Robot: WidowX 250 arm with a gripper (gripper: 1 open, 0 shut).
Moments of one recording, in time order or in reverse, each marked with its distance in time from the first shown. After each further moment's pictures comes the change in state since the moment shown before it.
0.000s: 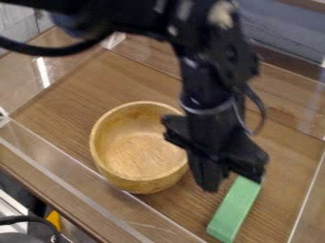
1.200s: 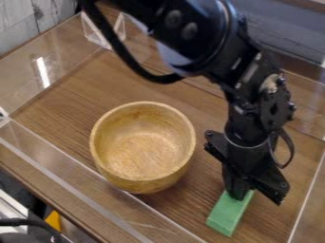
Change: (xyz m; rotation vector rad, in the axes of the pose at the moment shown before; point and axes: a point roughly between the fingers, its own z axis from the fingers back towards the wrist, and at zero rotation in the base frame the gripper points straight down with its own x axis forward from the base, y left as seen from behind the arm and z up) arm 0.008 -0.024 -0.080 0.064 0.089 -0.231
